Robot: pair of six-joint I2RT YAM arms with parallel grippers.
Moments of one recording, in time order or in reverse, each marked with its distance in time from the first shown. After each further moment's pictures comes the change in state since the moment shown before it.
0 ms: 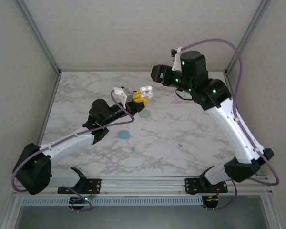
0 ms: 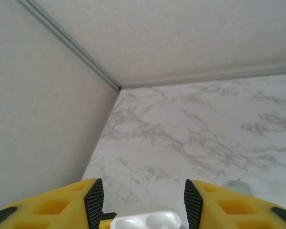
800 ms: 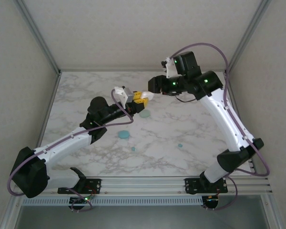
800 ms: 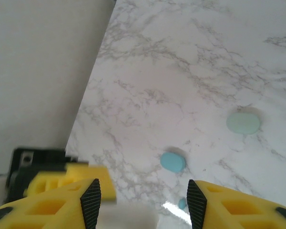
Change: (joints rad) left arm 0.001 -0.036 0.040 -0.122 0.021 0.047; right arm -0.064 0.072 0.018 -0.245 -0.283 -0.094
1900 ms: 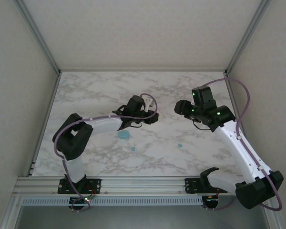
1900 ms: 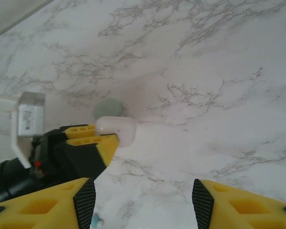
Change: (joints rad) left arm -0.073 0.591 0.279 -0.463 -0.132 -0.408; right arm -0.148 -0.423 -0.738 0.209 0.349 0.185
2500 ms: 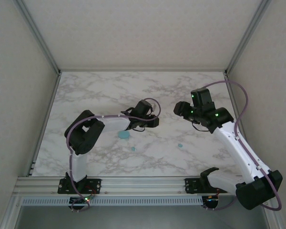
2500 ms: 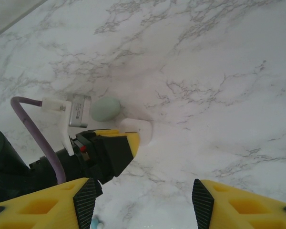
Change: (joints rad) left arm -0.036 0.134 0.081 -0.121 -0.122 -0.130; right arm 0.000 -0.011 -0.054 0.039 -0.007 0.023
